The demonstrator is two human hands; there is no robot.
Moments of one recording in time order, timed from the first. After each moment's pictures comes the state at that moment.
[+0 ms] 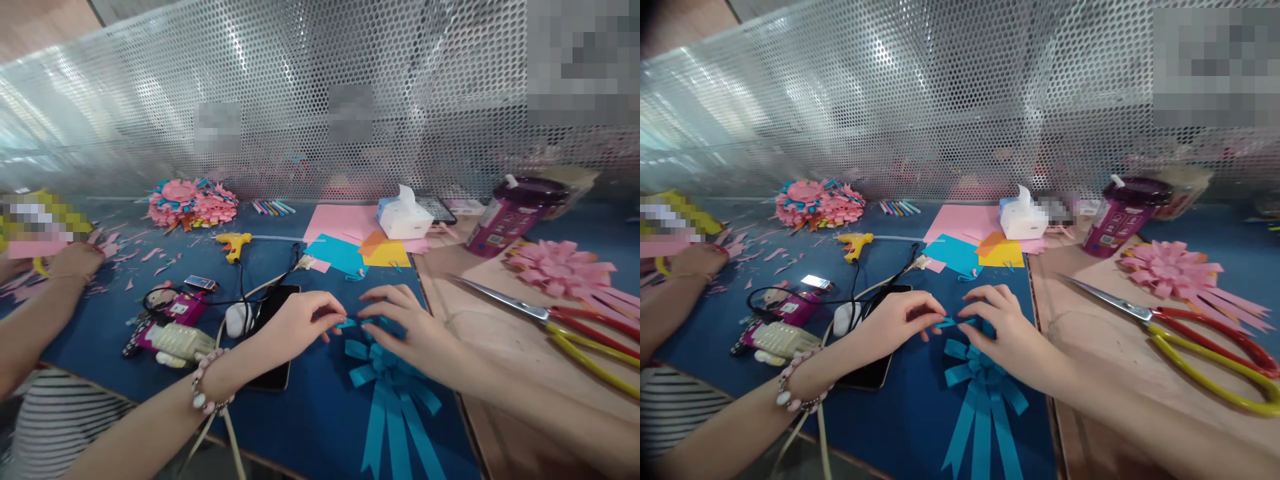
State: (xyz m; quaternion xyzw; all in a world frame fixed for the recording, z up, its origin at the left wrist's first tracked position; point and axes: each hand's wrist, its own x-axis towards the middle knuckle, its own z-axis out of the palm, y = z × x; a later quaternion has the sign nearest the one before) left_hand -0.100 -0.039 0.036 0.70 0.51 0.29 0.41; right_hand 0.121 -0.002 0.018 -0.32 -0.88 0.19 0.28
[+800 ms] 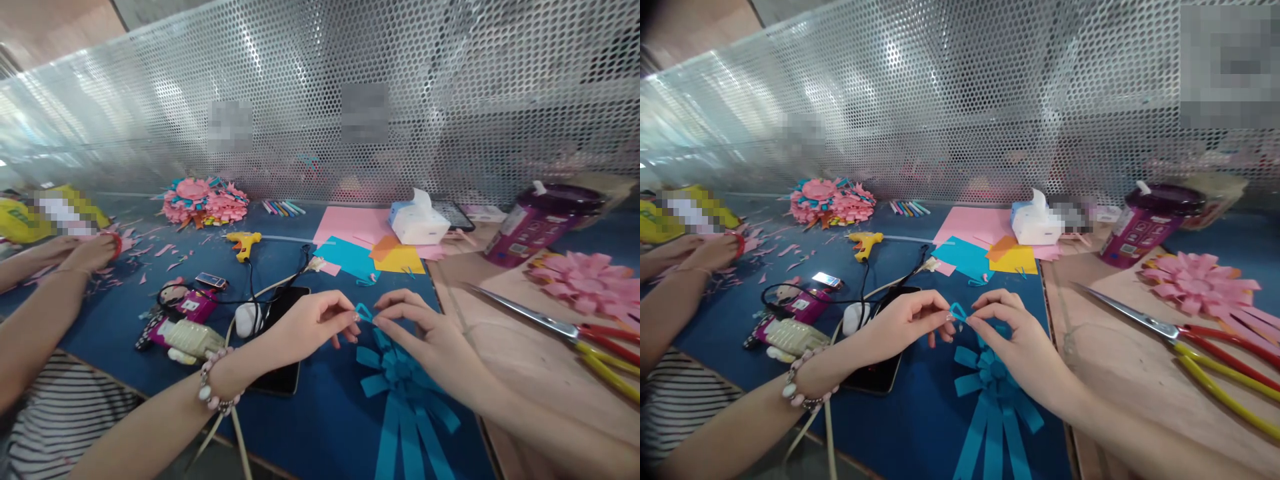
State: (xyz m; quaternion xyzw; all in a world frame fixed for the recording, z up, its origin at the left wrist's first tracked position) left_hand -0.101 -0.037 0.035 0.63 0.46 0.35 0.52; right_hand 0.110 -0.009 0.020 -0.39 -0.77 0.38 0.35
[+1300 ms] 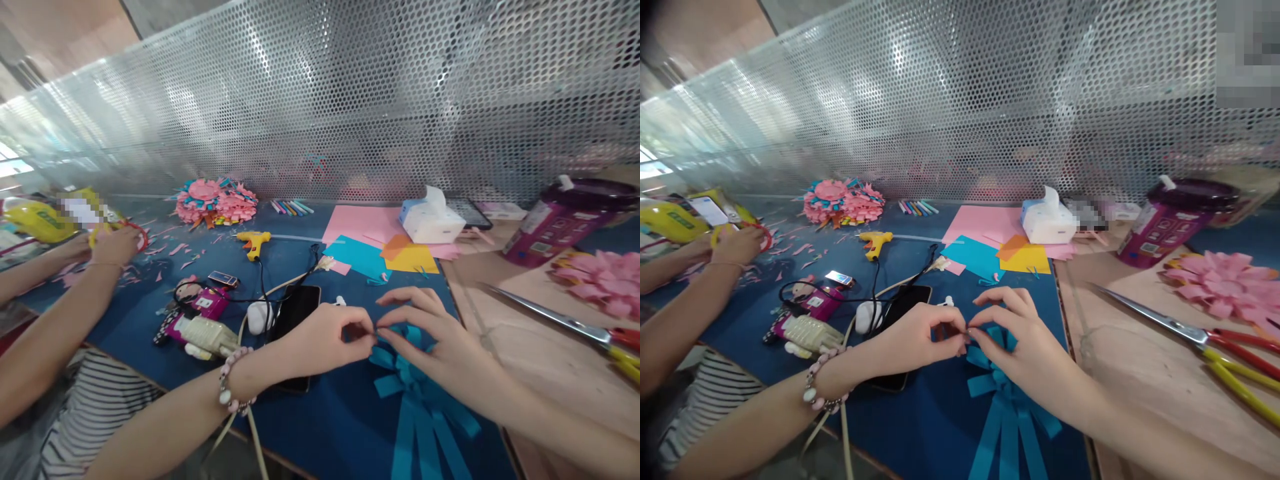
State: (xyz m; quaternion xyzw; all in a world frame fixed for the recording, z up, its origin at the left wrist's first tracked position) left_hand -0.100 -0.046 0.041 0.75 0.46 0.27 0.40; right_hand 0.105 -0.014 0.031 -0.34 -0.86 0.22 0.32
